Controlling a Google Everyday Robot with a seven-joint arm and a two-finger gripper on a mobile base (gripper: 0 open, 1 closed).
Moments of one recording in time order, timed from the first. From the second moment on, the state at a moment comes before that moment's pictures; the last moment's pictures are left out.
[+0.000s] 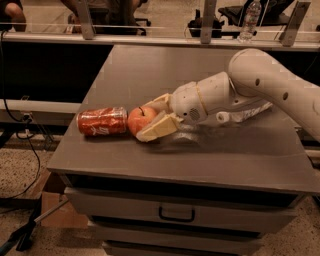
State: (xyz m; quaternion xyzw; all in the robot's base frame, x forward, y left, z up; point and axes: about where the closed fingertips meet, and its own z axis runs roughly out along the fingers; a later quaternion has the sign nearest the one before) arm 0.533 0.027 0.852 -0.59 0.62 0.36 0.37
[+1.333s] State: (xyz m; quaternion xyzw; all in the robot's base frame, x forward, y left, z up) arm 0.552 -0.060 0.918 -0.56 0.66 0.23 0.44
